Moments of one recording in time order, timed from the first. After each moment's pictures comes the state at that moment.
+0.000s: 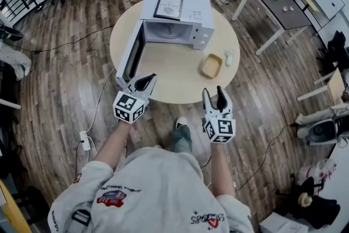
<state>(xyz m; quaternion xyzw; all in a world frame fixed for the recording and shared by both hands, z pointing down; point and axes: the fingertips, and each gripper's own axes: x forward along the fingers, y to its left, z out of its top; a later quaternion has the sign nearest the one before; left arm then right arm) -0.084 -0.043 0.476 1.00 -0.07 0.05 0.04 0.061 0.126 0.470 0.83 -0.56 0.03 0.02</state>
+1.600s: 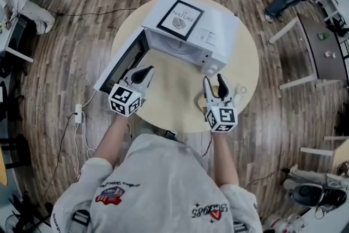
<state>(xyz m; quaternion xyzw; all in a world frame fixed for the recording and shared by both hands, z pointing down) 0.079 -0.177 0.505 0.96 -0.25 0.08 0.07 0.285 -0.086 0.508 0.69 -0.72 0.06 0.02</state>
